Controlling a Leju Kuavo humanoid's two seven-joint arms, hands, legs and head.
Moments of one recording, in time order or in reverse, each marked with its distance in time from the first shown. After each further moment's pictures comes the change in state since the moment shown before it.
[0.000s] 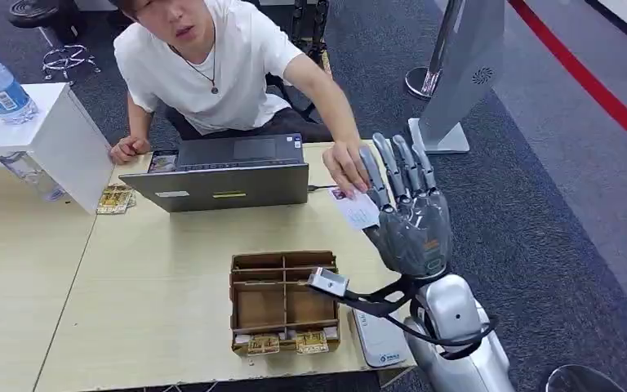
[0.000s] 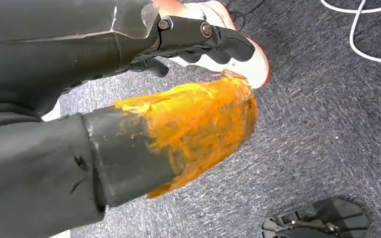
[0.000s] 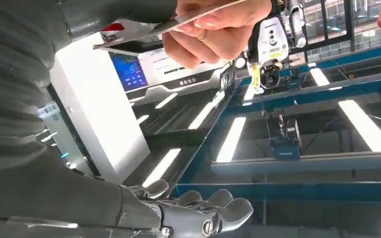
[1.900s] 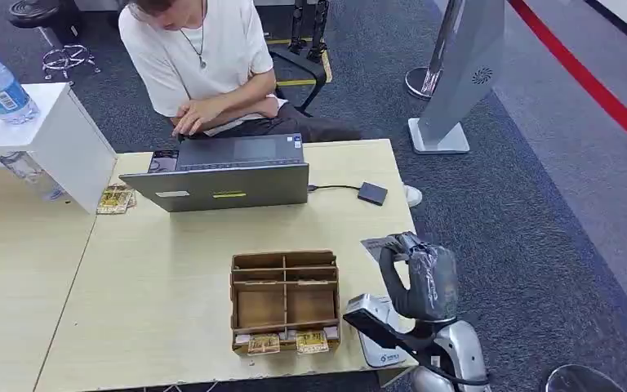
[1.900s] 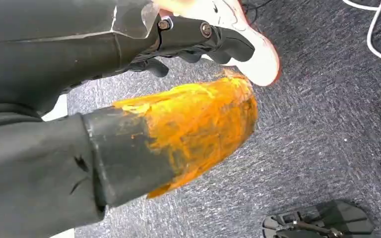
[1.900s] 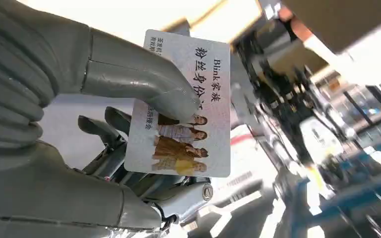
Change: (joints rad) left arm 0.000 -0.005 0.085 0.000 -0.021 0.006 0.001; right arm 0.244 -0.010 -0.055 0.075 -0.553 0.019 -0.068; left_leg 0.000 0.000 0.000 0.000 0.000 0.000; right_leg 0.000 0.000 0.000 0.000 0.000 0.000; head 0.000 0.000
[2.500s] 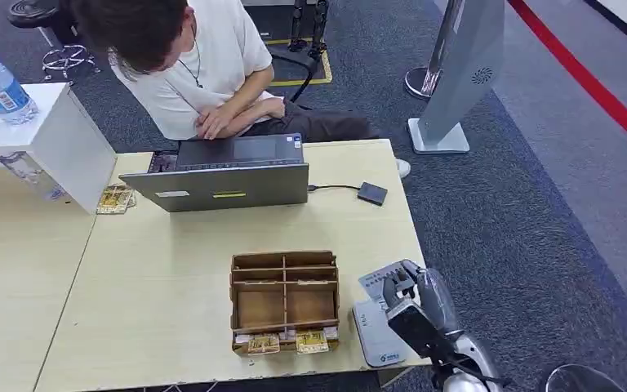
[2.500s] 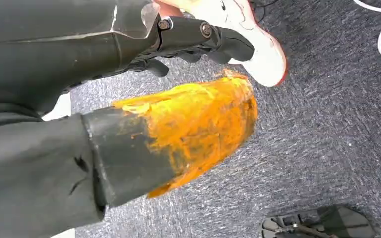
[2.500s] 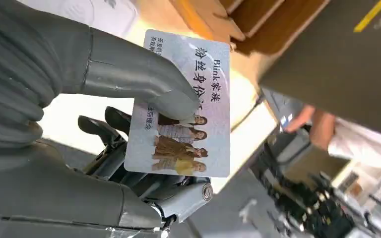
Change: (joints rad) left arm 0.000 -0.001 0.040 0.000 -0.003 0.010 -0.001; right arm 0.060 -0.070 -0.081 0.050 -0.515 0.339 -0.112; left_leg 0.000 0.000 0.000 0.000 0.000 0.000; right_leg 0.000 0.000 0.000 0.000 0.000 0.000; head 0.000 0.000
